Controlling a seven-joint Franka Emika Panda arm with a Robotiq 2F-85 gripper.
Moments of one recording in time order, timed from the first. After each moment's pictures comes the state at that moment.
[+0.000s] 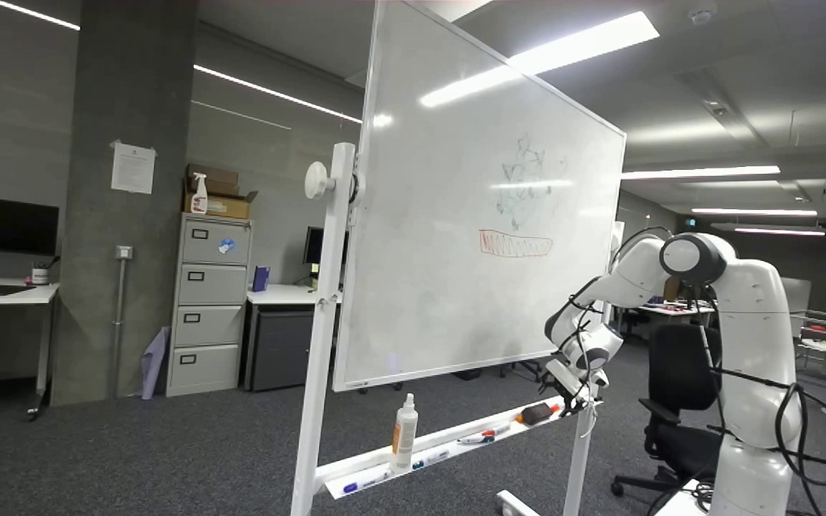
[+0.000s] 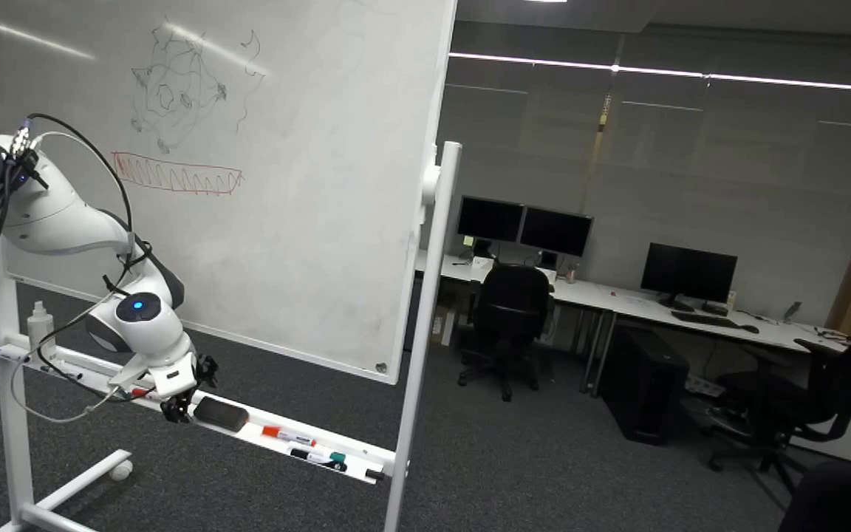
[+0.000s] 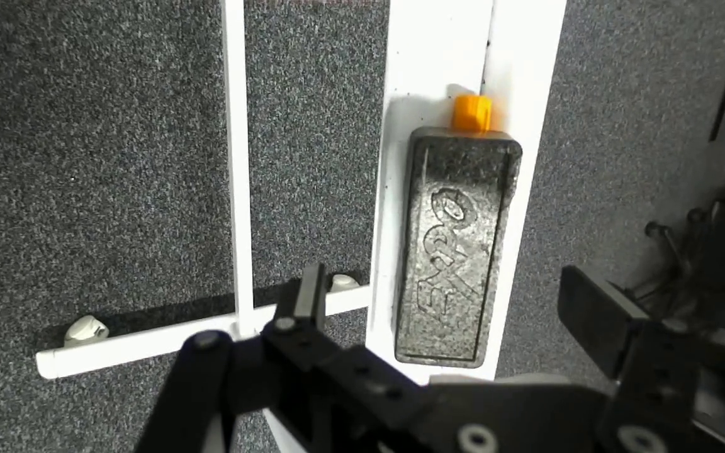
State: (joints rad) arm 0.05 0.21 -0.13 -2.43 1.59 3.07 -0.13
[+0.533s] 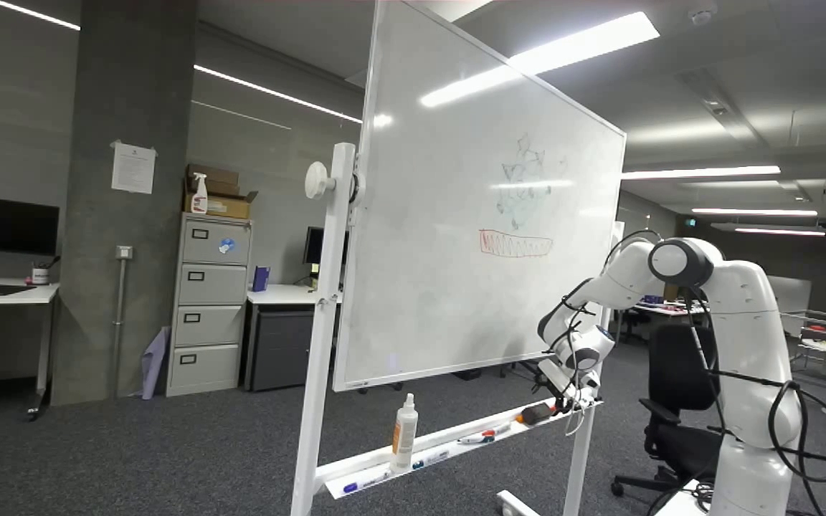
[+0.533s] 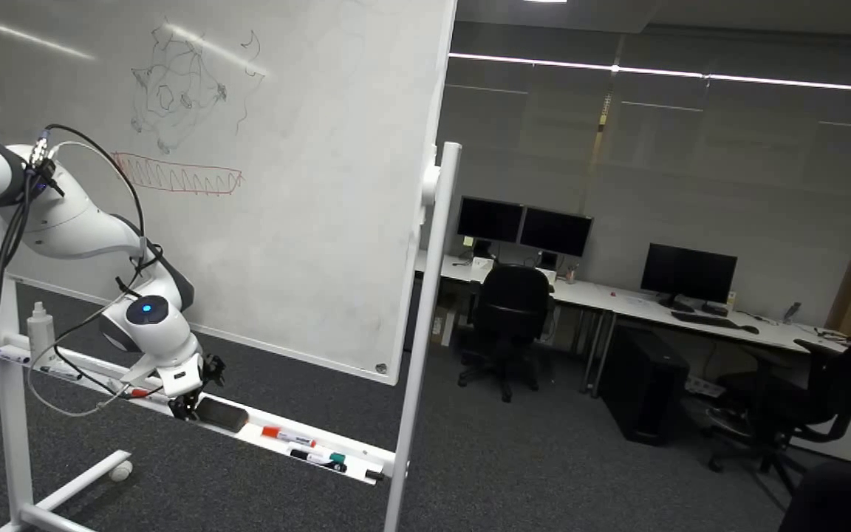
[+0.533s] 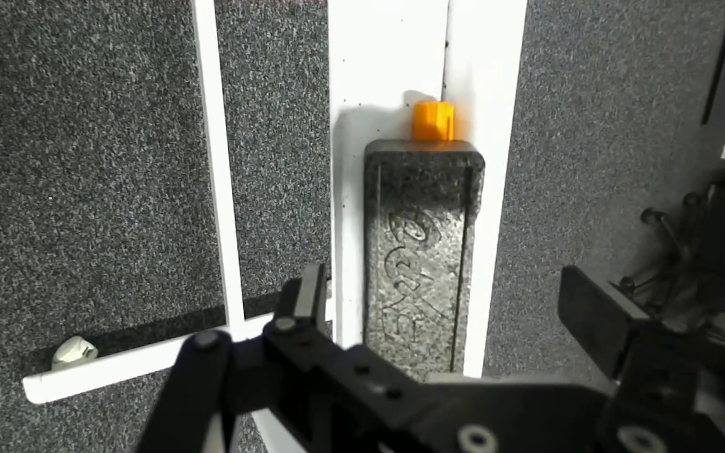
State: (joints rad) arm 0.06 0.29 -0.12 -2.34 1.67 3.07 -0.14
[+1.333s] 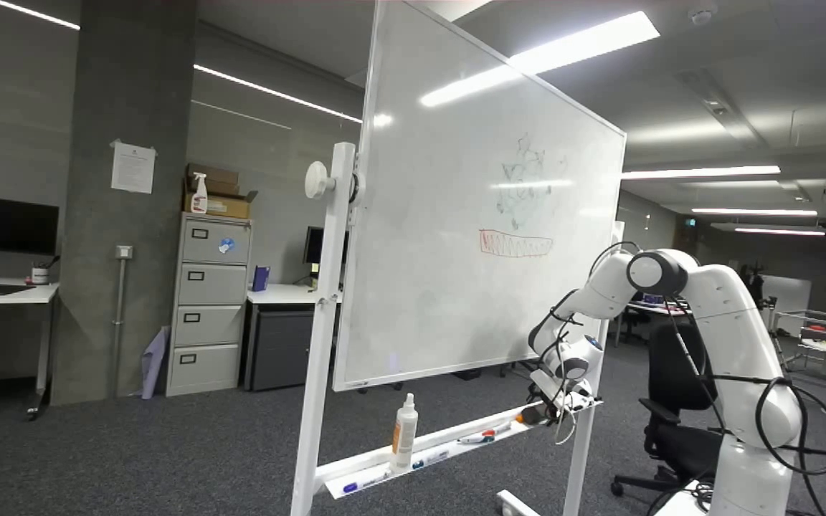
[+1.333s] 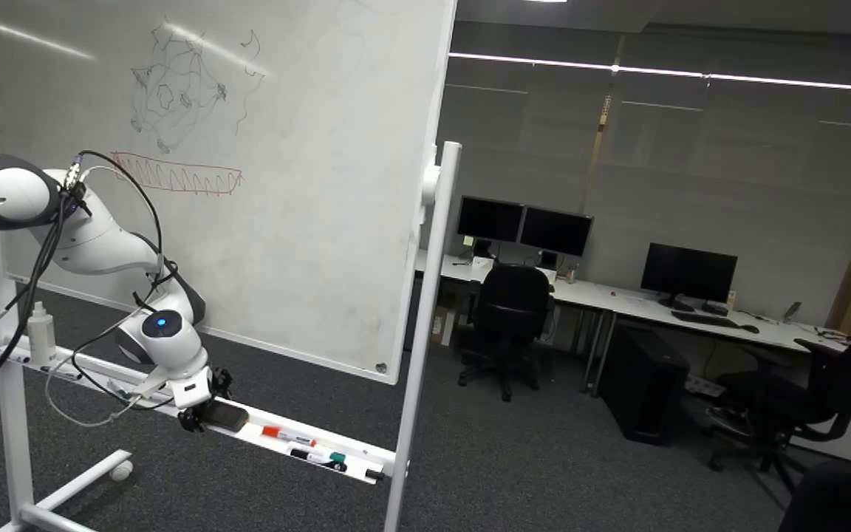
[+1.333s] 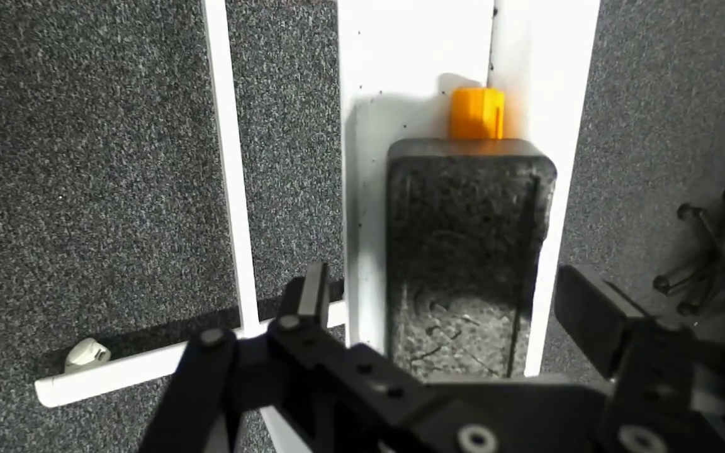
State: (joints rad) arm 0.06 0.45 -0.12 -2.22 1.69 3.07 -0.14
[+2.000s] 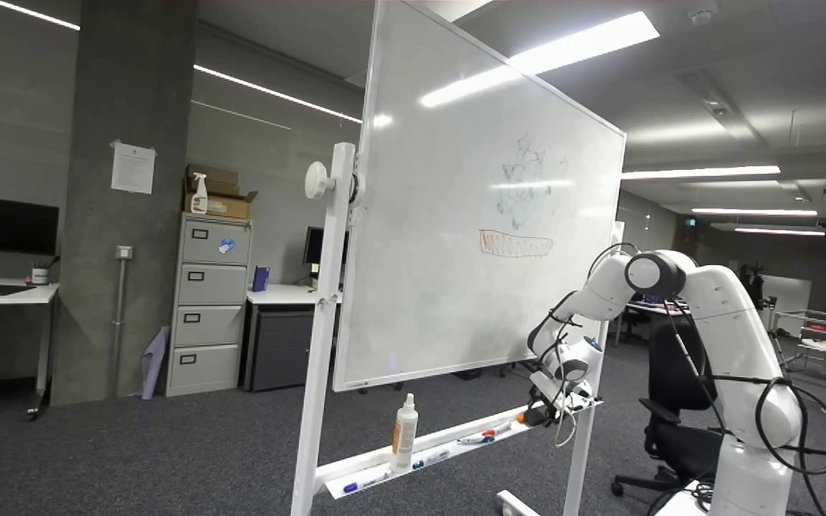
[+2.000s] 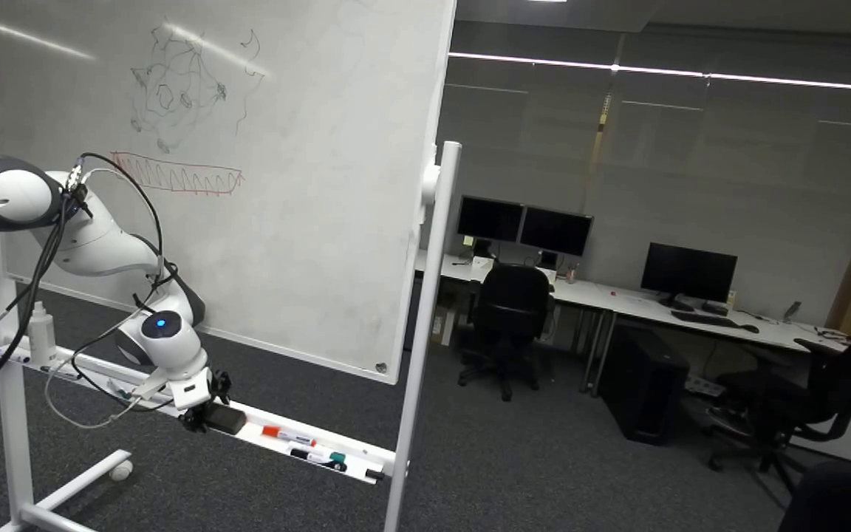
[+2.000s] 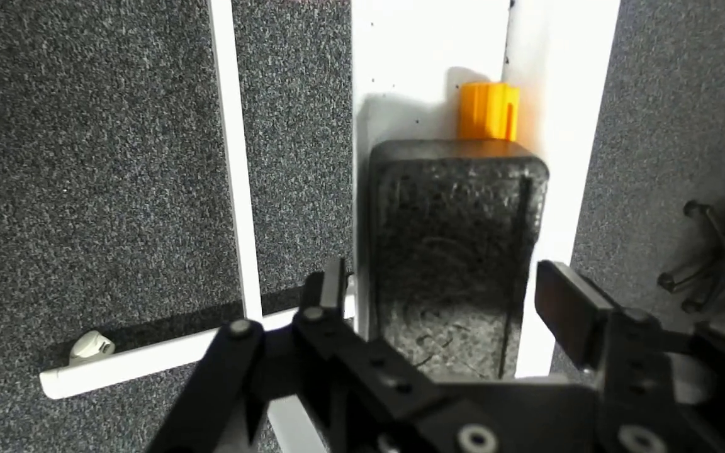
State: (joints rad) arm 0.06 0.46 -0.12 -2.22 1.69 3.09 -0.14
